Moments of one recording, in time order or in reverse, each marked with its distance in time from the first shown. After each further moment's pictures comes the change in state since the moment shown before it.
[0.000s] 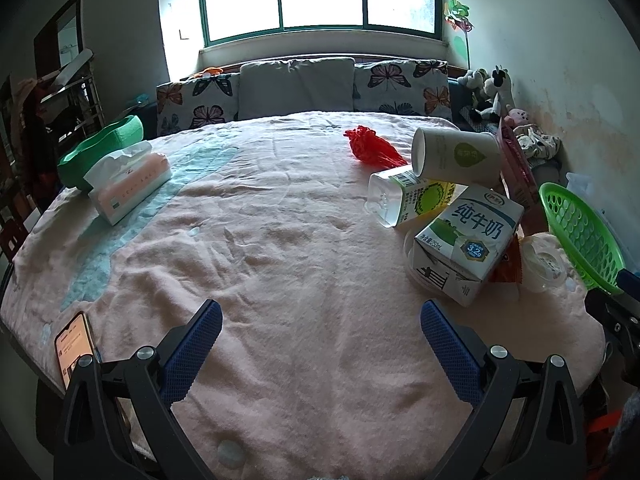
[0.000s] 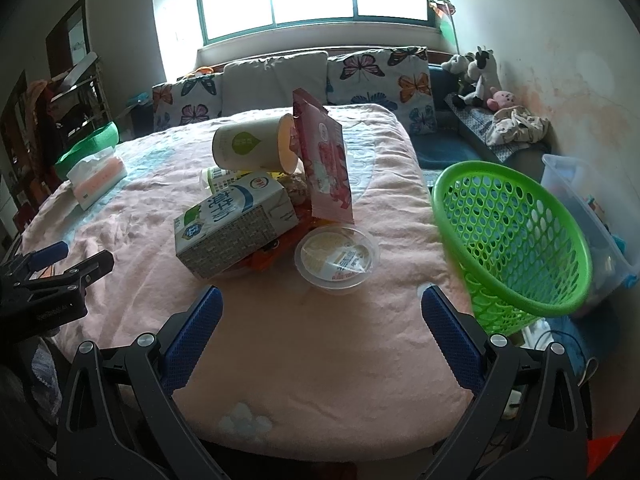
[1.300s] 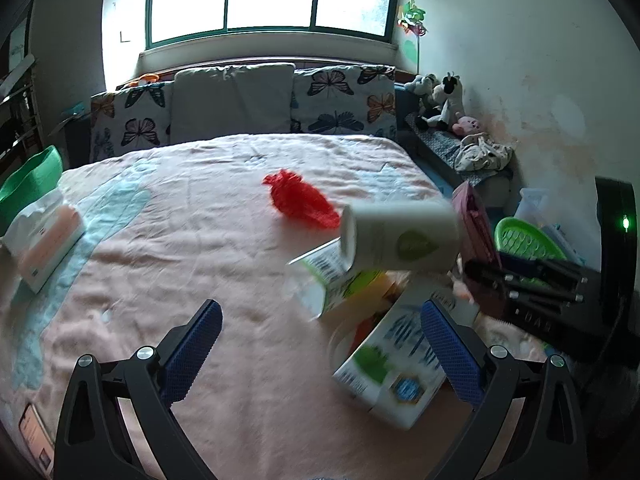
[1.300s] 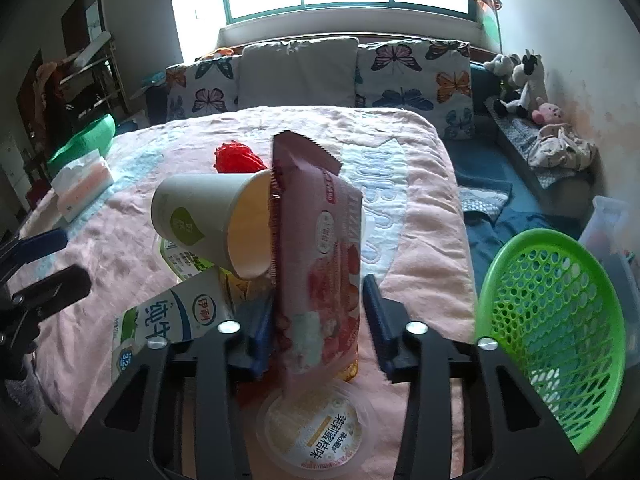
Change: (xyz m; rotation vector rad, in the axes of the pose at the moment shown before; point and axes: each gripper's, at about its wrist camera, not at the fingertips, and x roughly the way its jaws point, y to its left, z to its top) left arm 0.048 -0.042 0.093 0.037 -0.001 -0.235; right arm 0.105 -0.018 0.094 -0.089 0.073 0.097
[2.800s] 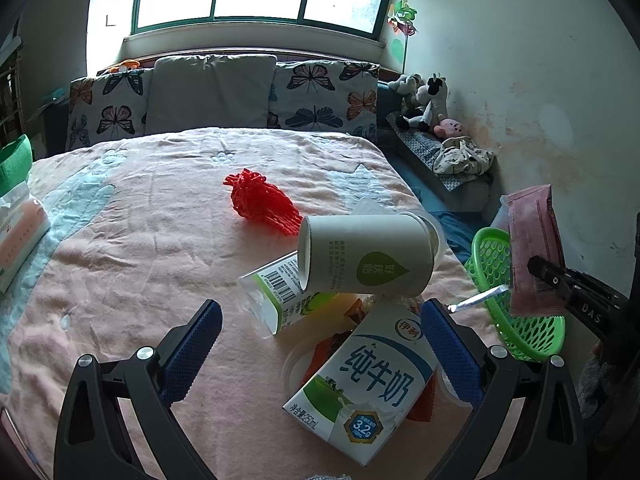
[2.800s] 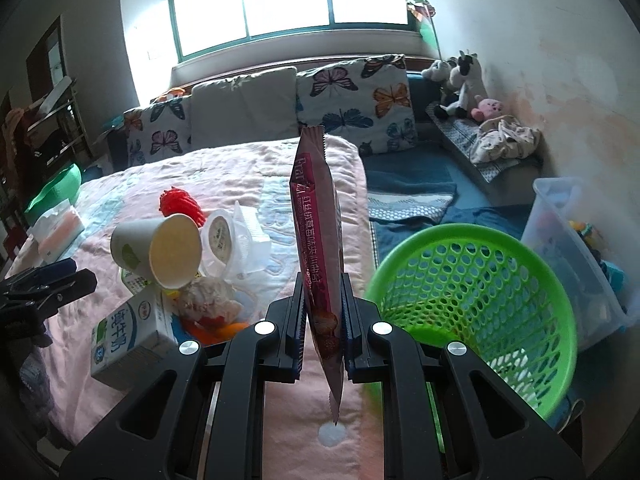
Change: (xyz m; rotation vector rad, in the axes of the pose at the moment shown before) left arm 0.024 -0.013 0.012 -0.037 0.036 -0.091; right arm -0.063 -0.071 -0.012 0.126 -0.097 -0.130
